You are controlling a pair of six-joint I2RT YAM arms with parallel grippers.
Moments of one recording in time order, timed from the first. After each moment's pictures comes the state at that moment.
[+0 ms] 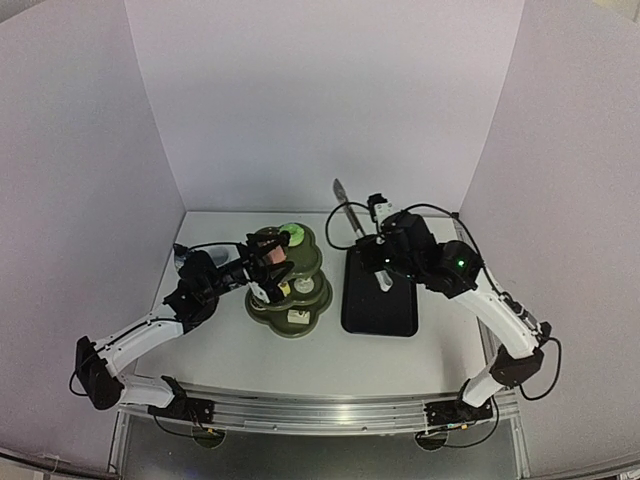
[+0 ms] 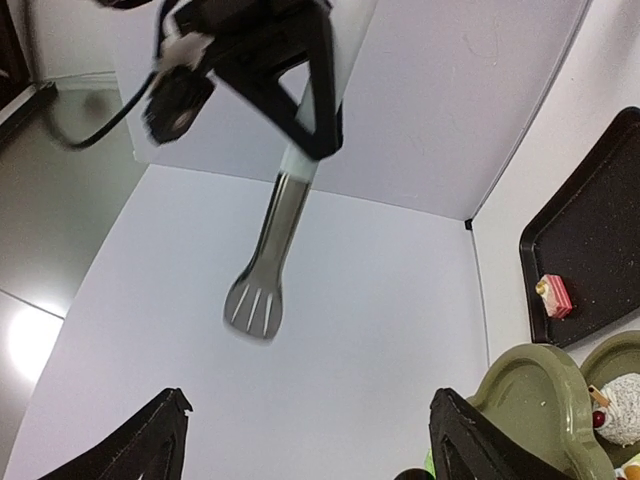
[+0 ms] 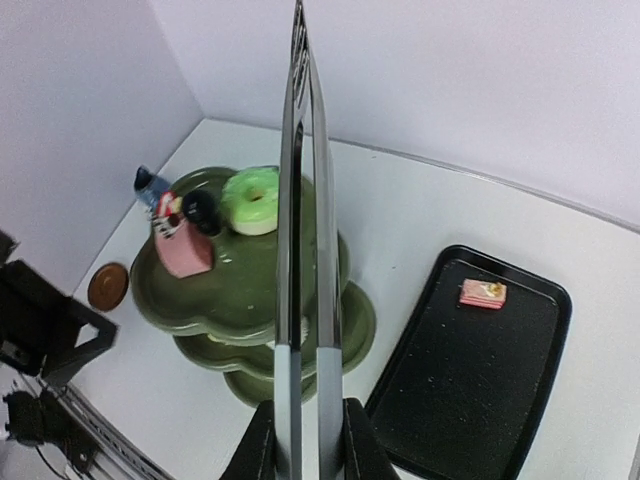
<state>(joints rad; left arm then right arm) -0.75 1.24 0.98 0.41 0.41 1.34 0.95 1.62 2.05 -1.01 0.36 0.45</state>
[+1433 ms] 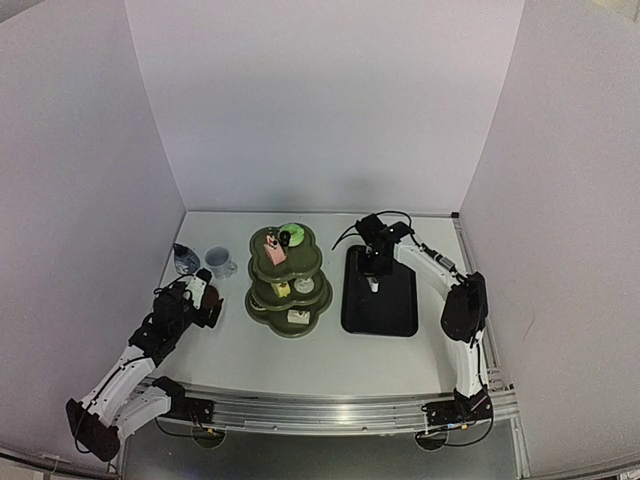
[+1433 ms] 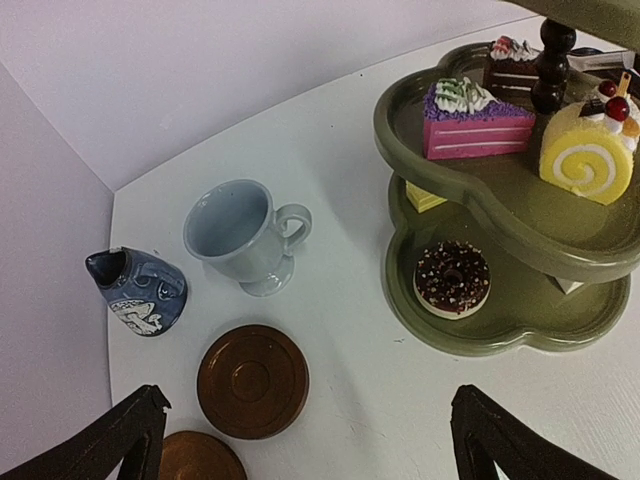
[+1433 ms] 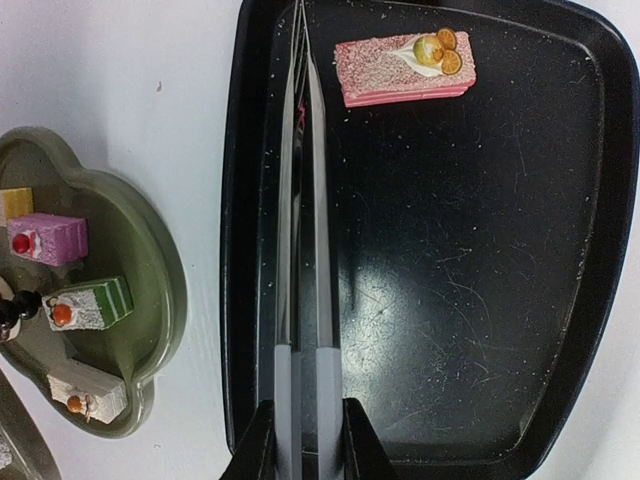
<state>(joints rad) -0.41 0.77 0.56 -0.27 -0.12 0.23 0.58 2.15 1.99 -1.10 0.03 0.59</state>
